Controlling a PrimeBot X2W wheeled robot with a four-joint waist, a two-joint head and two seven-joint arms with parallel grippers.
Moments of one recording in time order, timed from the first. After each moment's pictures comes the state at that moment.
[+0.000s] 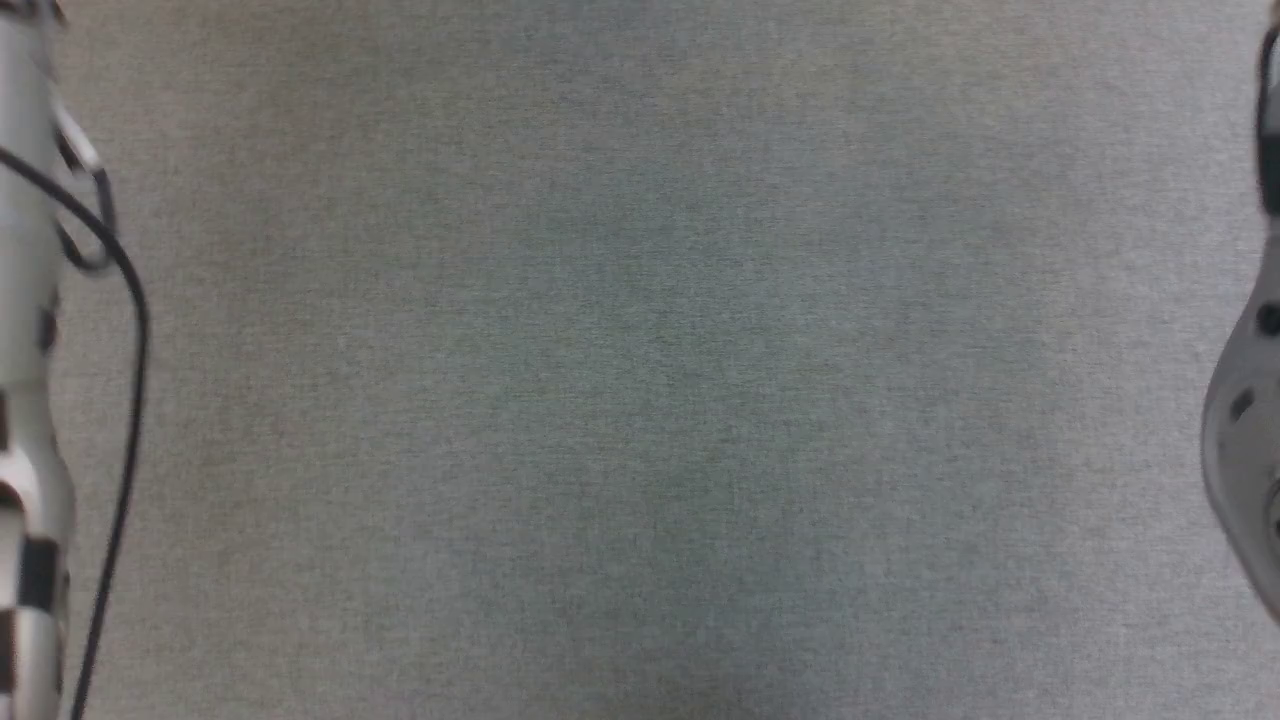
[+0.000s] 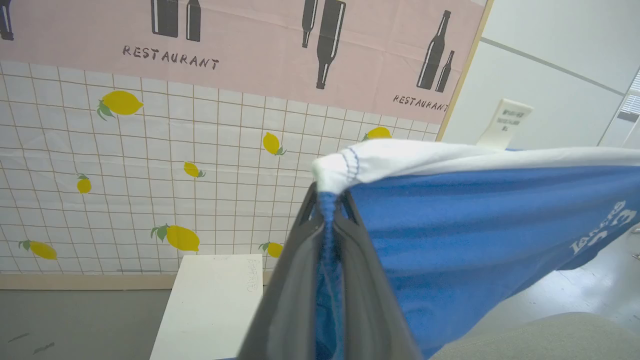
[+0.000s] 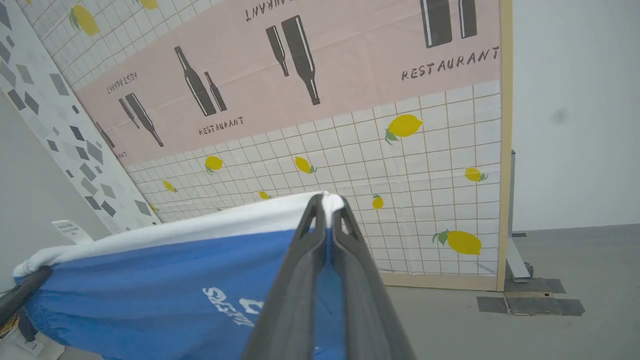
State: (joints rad) left arm -1.34 0.40 -0.29 0.56 -0.74 -0.13 0.04; right arm -1.51 -0.04 -0.17 0.67 0.32 0.13 0.28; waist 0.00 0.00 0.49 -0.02
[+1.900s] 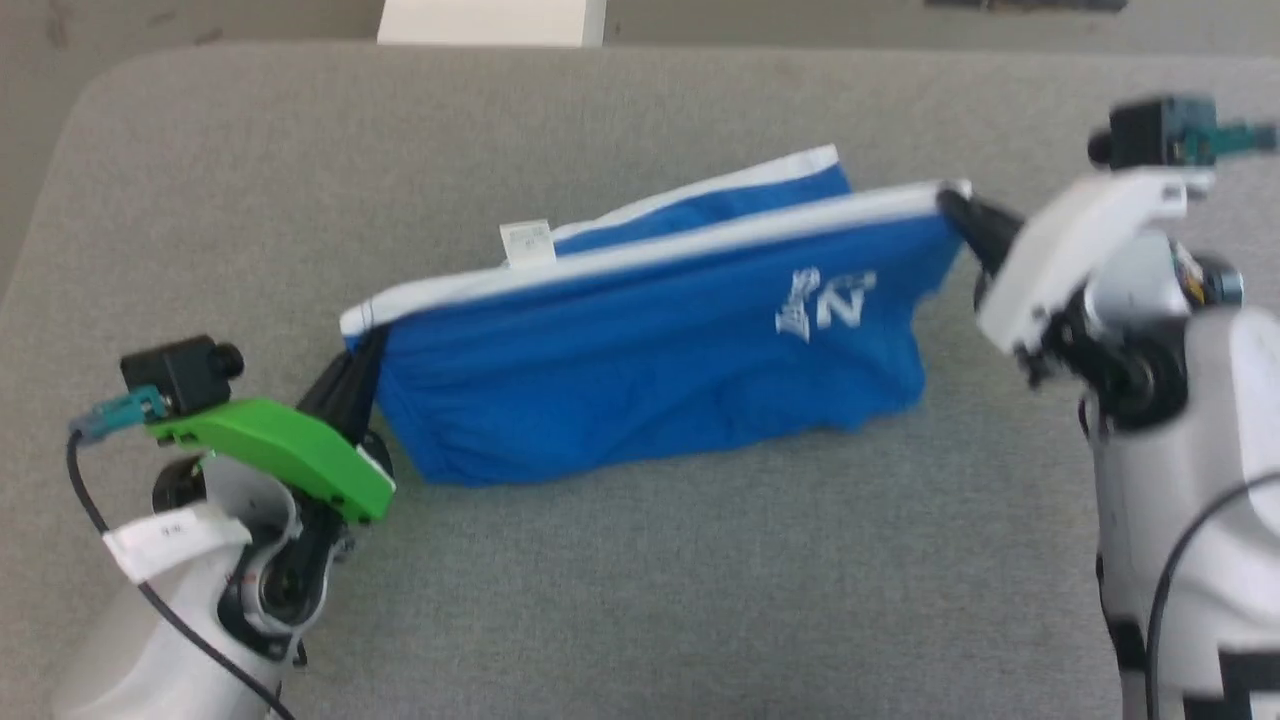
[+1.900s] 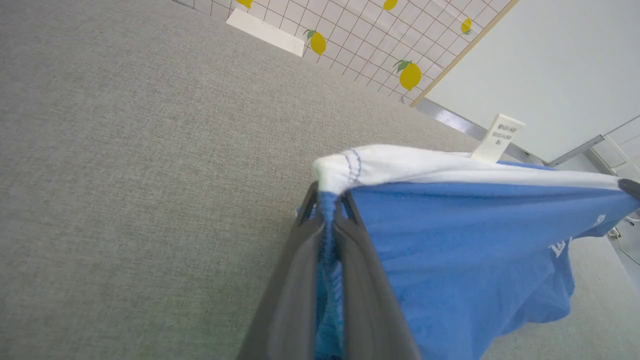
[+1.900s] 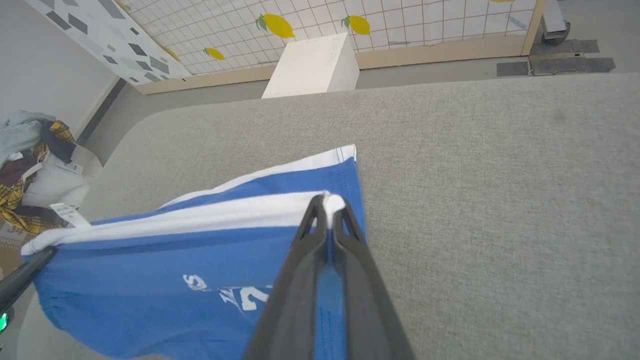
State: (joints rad) left arm -0.36 0.49 -0.44 0.15 -1.06 0.09 -0.03; right arm -0.61 -0.04 -0.10 0.24 0.39 0.13 0.66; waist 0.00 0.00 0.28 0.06
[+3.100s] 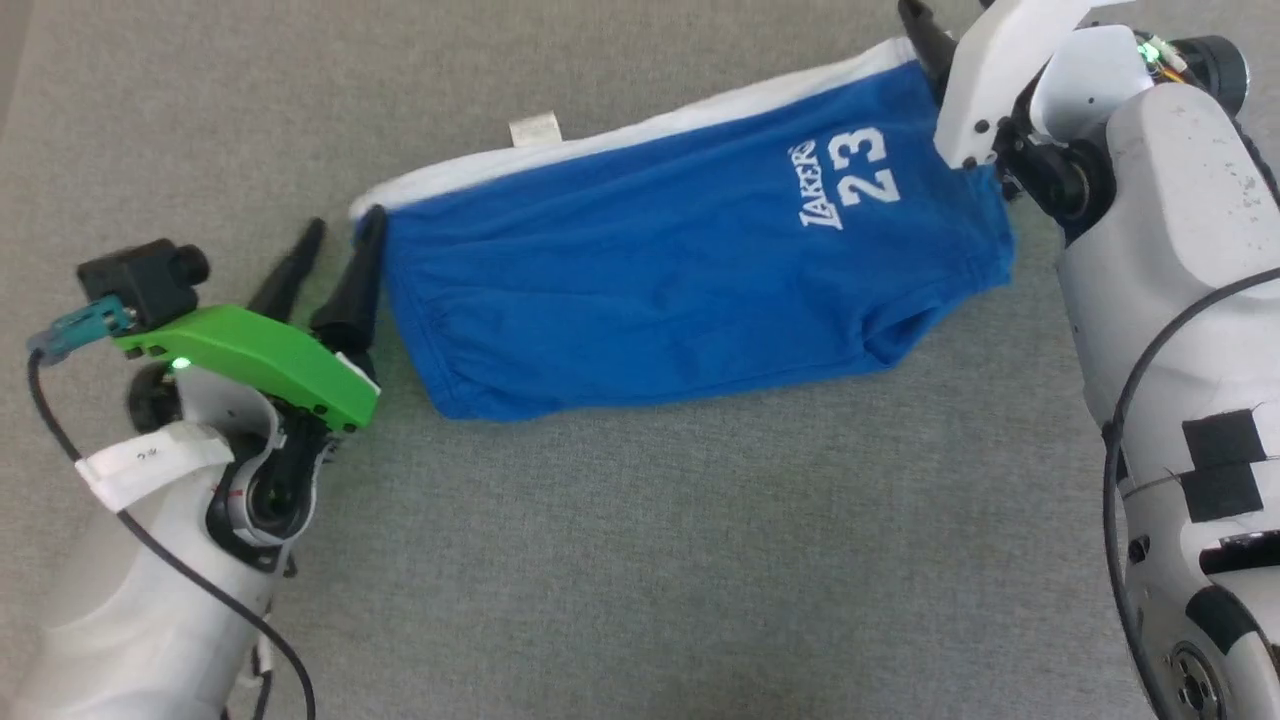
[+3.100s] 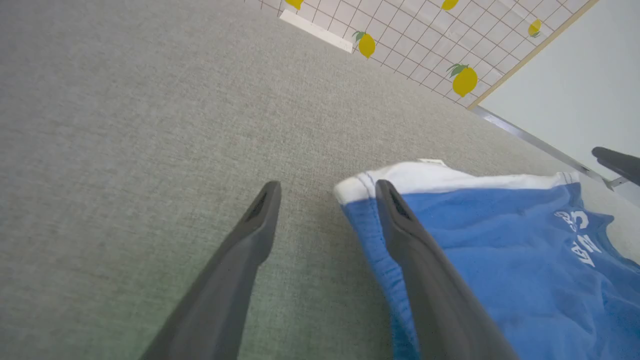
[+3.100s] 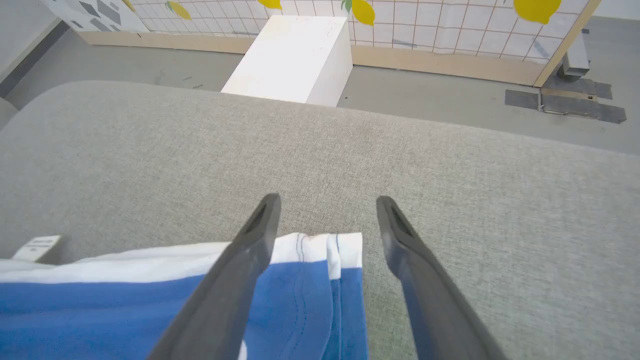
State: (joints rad) left arm -0.53 0.46 -0.43 0.24 -1.05 0.03 -0.08; right arm -1.10 -0.05 -0.01 0.84 0.16 0.13 0.34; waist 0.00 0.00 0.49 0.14
